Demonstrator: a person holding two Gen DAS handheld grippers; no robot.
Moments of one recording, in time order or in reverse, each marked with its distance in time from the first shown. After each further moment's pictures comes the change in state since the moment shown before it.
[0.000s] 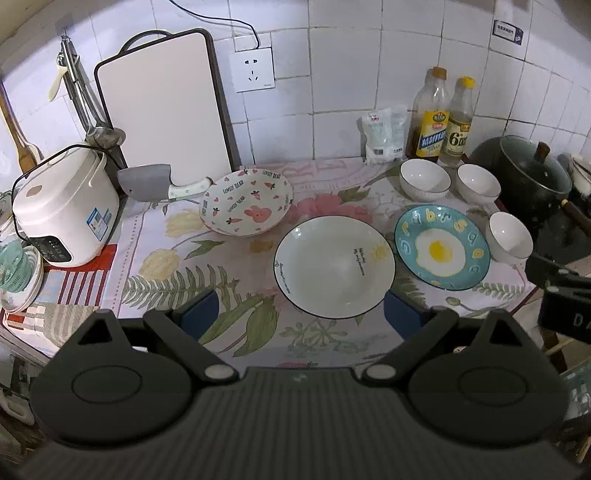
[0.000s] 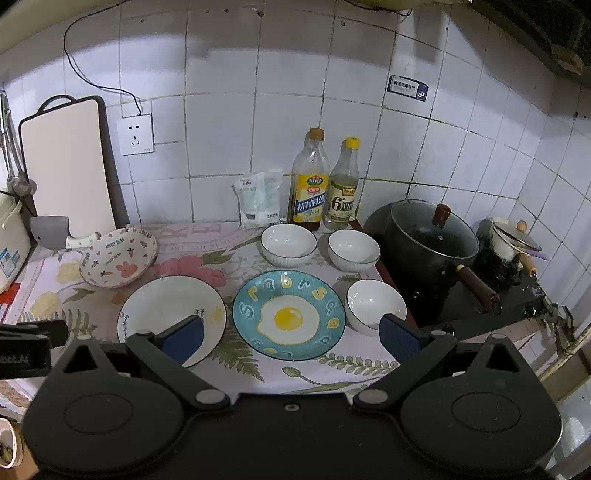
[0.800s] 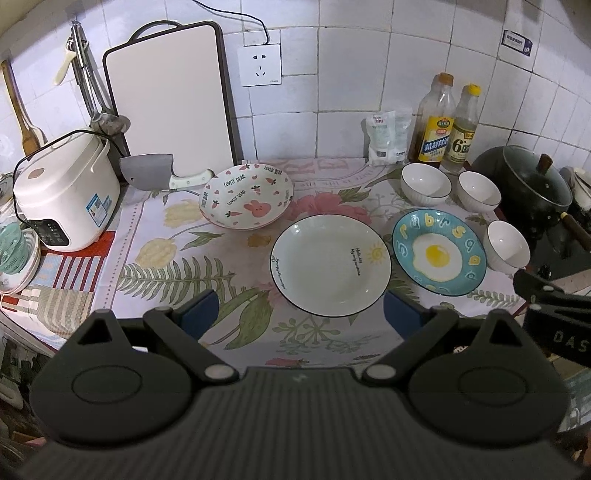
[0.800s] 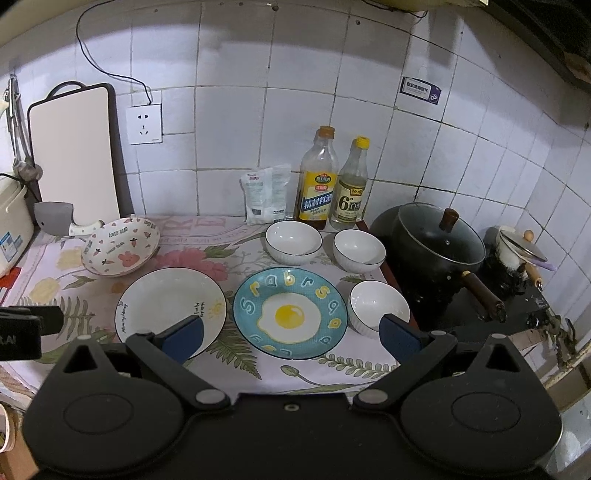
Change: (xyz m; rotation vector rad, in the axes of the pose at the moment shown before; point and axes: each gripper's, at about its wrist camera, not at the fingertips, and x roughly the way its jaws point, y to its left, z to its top) left arm -0.001 -0.005 -0.011 -0.053 -0.008 -0.002; right arm 0.007 0.000 -0.006 -0.051 -0.004 0.018
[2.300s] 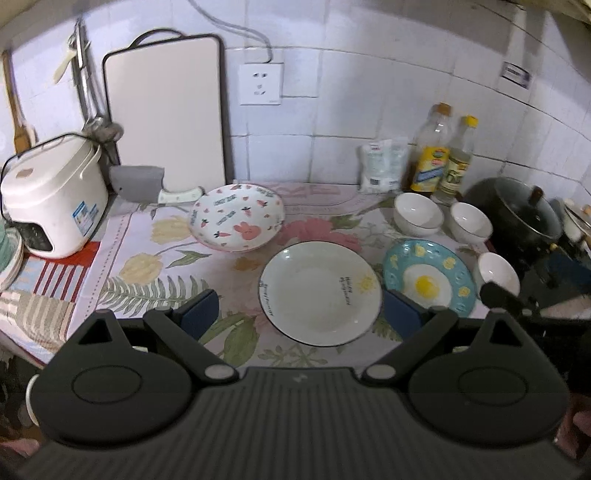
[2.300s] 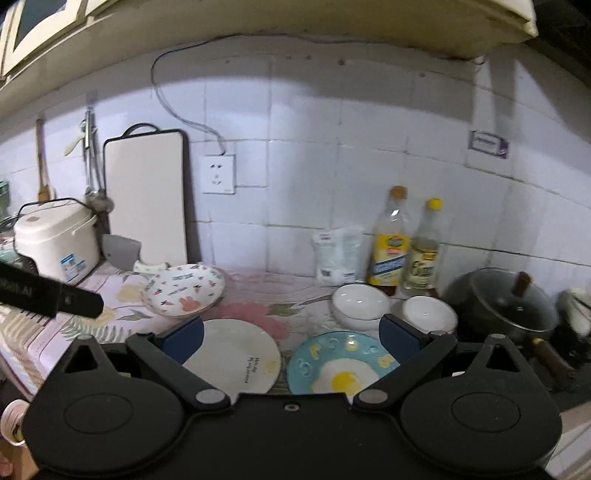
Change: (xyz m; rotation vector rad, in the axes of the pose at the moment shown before) left arm 0.016 0.016 0.004 -0.070 -0.076 -0.055; right arm 0.029 -0.006 -0.007 -0.078 -0.235 0.282
